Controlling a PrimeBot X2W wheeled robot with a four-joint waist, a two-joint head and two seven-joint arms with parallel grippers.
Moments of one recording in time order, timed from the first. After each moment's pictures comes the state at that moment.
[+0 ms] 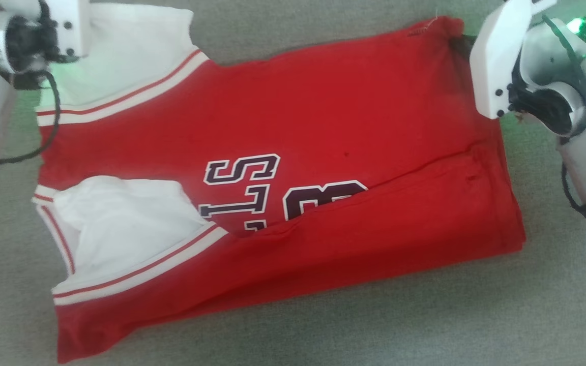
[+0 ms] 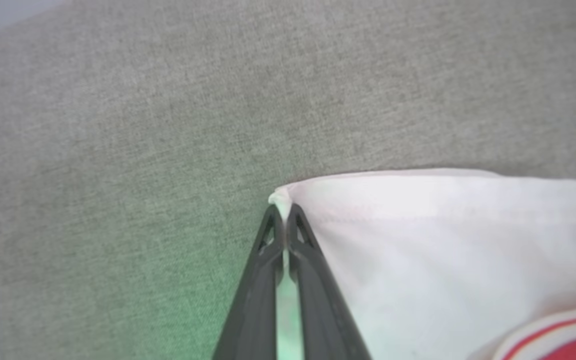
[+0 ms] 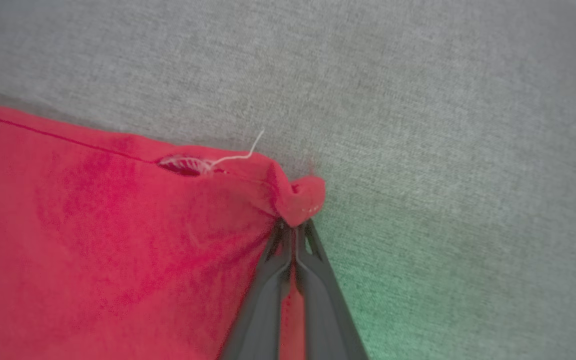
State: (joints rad) left arm -1.36 0.52 -0.71 0.81 -0.85 0.04 0.82; right arm -1.05 -0.36 0.45 0.50 0.58 0.13 0.71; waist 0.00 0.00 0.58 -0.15
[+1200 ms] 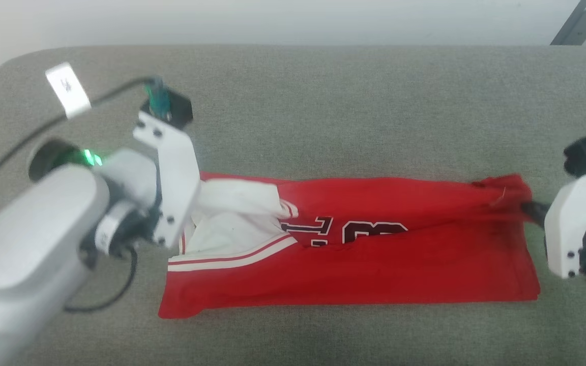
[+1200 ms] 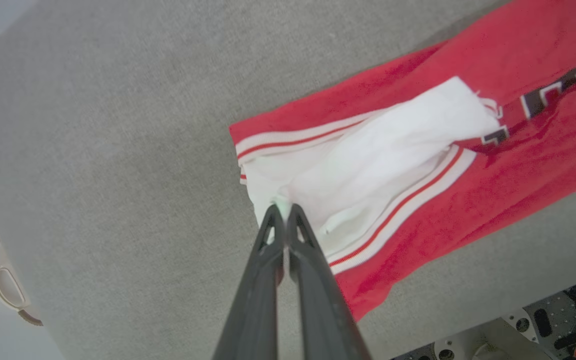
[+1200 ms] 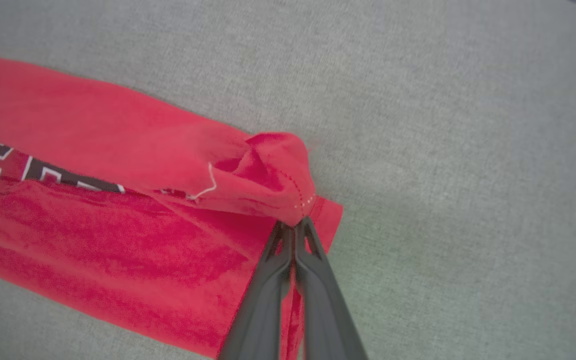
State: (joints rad) left arm -0.93 0.68 -0.86 0.06 -0.87 0.20 1.02; right arm -0.39 -0.54 0.16 0.09 0.59 0.13 0.81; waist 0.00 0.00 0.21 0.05
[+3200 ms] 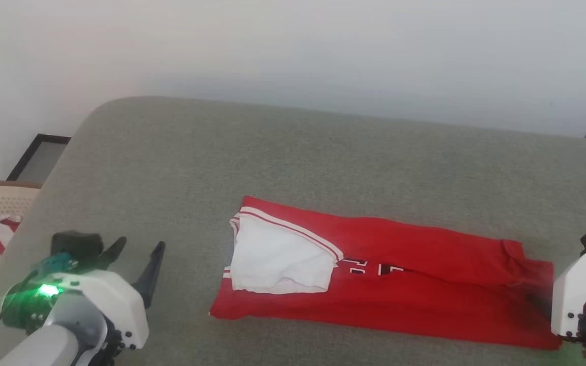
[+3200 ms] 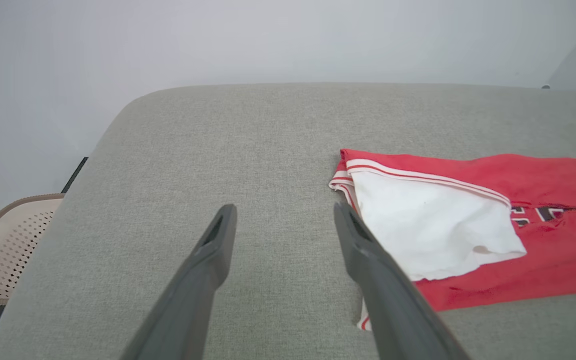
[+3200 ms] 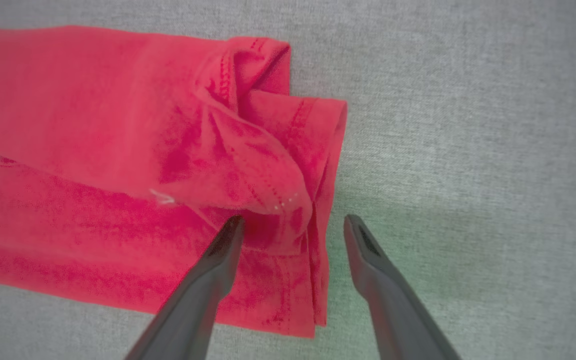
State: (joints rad) left arm -0.29 0.74 -0.64 0.04 -0.88 0.28 0.06; right arm -0.24 -0.38 -0.06 0.46 0.47 0.13 0.74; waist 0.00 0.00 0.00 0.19
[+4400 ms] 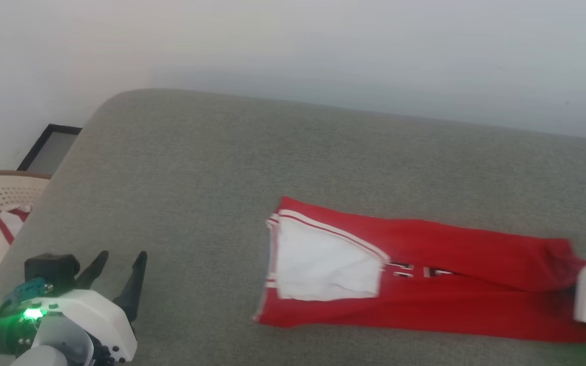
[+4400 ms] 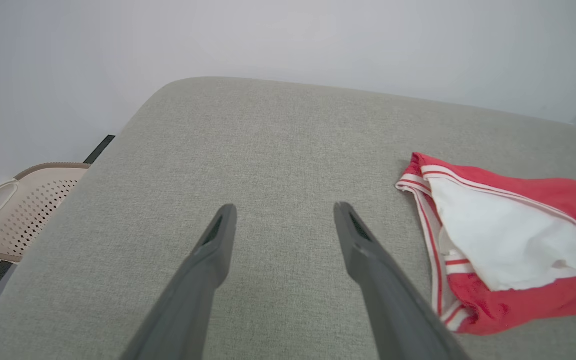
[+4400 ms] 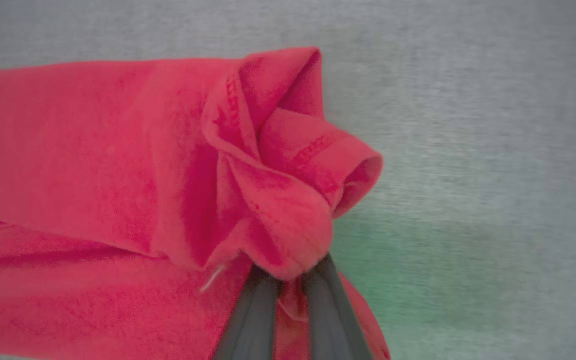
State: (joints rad) left arm -0.18 0.74 -0.57 0.05 -0.94 0.29 -0.08; right arm -0.44 -0.49 0.13 0.88 0.62 0.13 0.49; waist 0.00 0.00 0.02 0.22
